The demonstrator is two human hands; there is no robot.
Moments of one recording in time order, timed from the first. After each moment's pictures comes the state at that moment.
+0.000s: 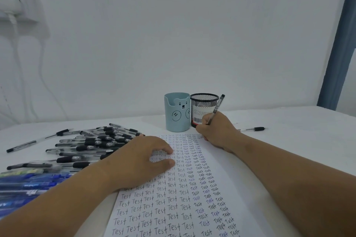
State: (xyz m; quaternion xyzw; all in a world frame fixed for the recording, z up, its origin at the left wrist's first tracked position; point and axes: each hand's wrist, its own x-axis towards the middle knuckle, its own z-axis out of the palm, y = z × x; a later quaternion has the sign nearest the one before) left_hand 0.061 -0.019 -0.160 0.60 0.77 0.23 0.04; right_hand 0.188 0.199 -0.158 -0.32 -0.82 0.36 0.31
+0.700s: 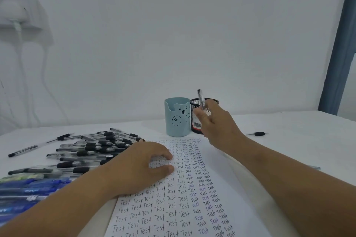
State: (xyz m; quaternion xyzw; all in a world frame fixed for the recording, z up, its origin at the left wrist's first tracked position) left_hand 0.062 -0.021 -0.160 0.59 0.77 0.24 0.05; right_hand 0.198 0.181 -0.139 -0.22 -0.84 0.32 0.38
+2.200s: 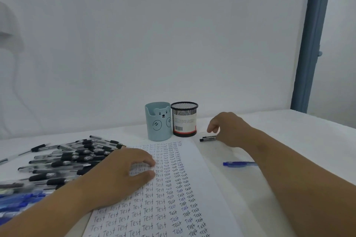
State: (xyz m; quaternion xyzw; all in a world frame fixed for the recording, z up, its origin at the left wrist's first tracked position) left_hand 0.071 -0.024 -0.163 0.60 0.75 0.27 0.04; right_hand 0.261 0.245 -0.127 -0.35 -0.92 0.06 0.17
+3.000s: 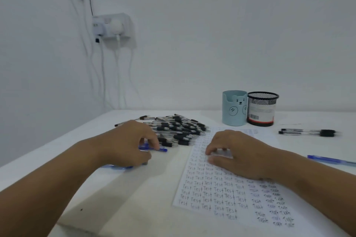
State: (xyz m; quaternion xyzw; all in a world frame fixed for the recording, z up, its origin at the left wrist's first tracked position) left_hand 0.044 -0.187 -0.112 0.51 0.85 0.15 -0.03; right_hand 0.209 0.082 -0.155 0.05 -0.98 0.10 0.14
